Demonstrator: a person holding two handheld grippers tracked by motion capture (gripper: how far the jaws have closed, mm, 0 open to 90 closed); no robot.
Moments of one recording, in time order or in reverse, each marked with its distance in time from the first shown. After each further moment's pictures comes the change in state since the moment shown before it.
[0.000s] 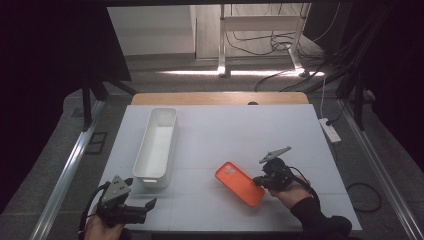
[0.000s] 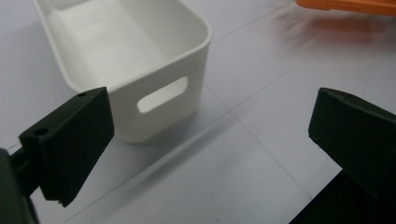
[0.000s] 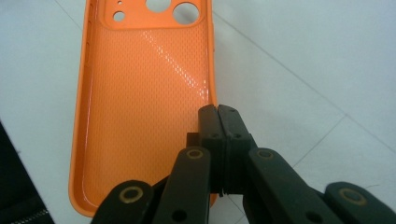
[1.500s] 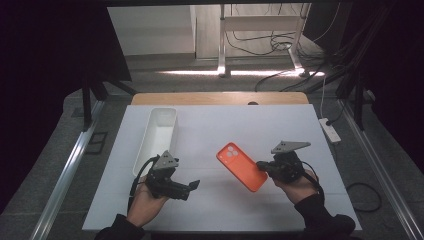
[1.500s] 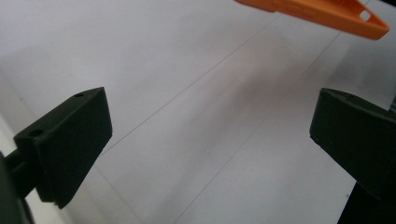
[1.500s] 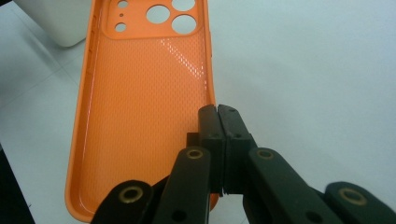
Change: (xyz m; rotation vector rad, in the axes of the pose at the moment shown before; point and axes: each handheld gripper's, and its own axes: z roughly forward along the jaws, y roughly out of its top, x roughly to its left) left arm -0.035 0.084 0.078 -0.003 -0.205 0.049; right arm 0.001 0.011 -0.040 -0.257 -0.072 -0.005
